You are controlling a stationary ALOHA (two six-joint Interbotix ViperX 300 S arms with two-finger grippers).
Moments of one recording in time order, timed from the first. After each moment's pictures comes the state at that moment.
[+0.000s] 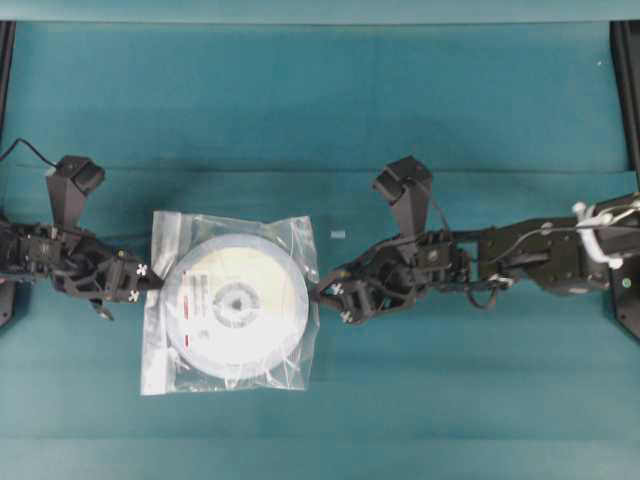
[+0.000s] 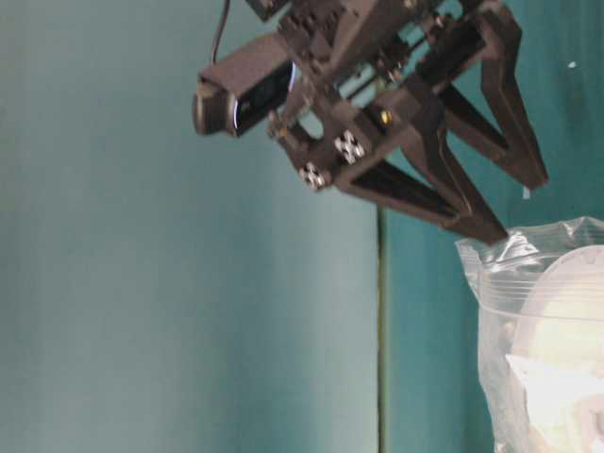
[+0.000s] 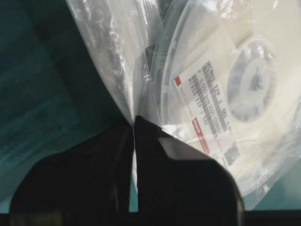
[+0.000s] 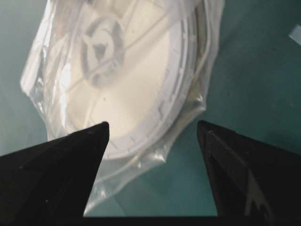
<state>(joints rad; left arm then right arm) 0.03 -0.19 1.30 0.02 -0.31 -1.22 0.04 0.15 0.73 0.14 -0.24 0.97</state>
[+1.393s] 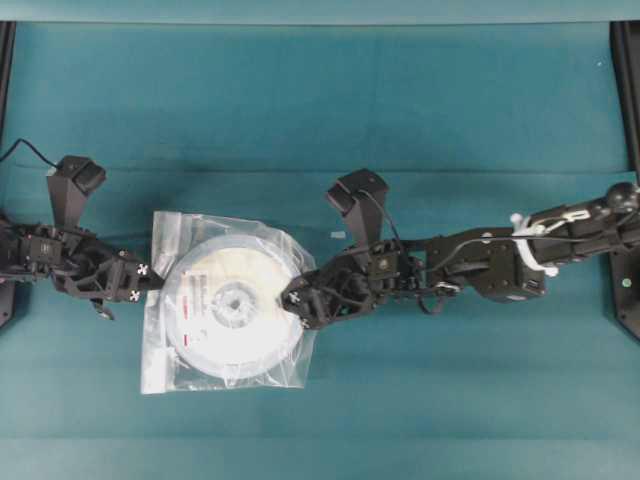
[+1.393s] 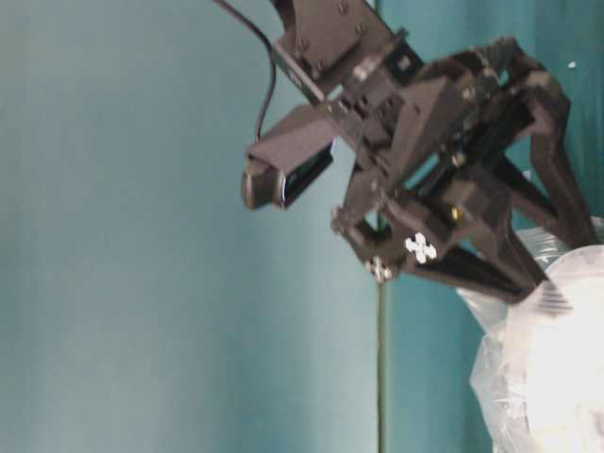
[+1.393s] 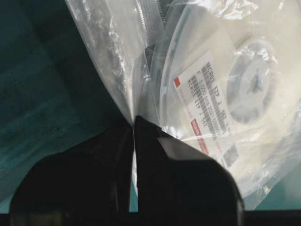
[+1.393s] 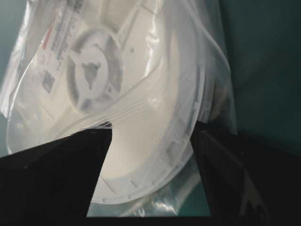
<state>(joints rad) 0.03 -0.19 1.30 0.02 -0.31 -1.22 0.04 0.32 0.56 0.15 -0.20 0.97</state>
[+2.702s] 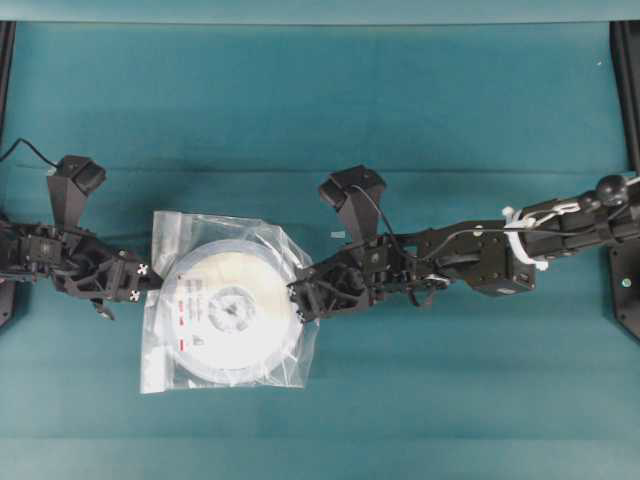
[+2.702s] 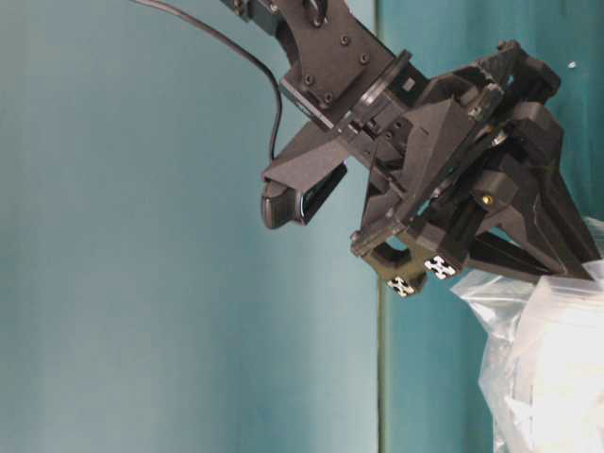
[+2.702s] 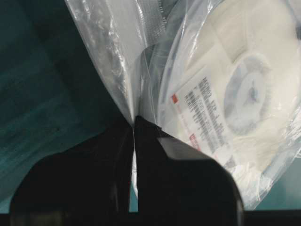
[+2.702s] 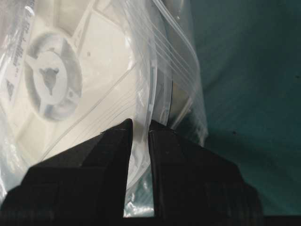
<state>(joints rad) 0.03 -0.19 1.29 0.02 -0.31 -1.22 0.02 0.32 0.54 0.15 -0.04 0.98</state>
